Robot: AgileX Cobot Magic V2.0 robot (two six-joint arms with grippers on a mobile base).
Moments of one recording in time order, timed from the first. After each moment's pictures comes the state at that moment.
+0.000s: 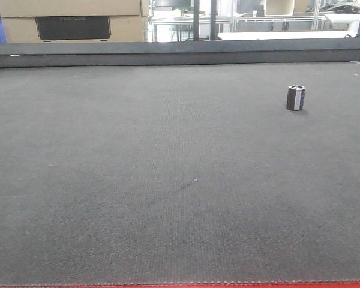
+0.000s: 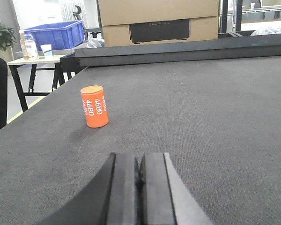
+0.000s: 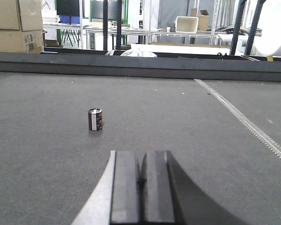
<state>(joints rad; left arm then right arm) 0.03 0.00 0.00 0.09 0.09 0.03 -0.03 0.00 0.00 0.17 0.06 -0.16</state>
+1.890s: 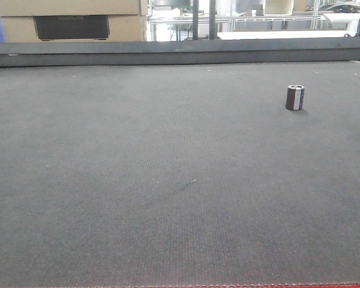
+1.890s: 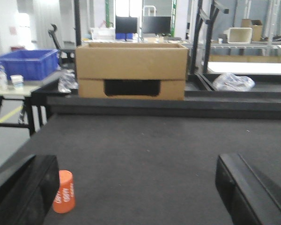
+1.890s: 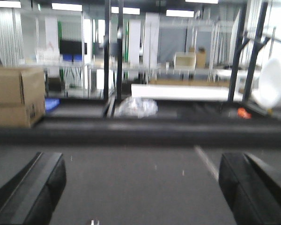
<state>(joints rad) -0.04 0.38 -0.65 -0.02 0.32 0.03 -0.03 0.62 -0.70 0.19 0.09 -0.16</state>
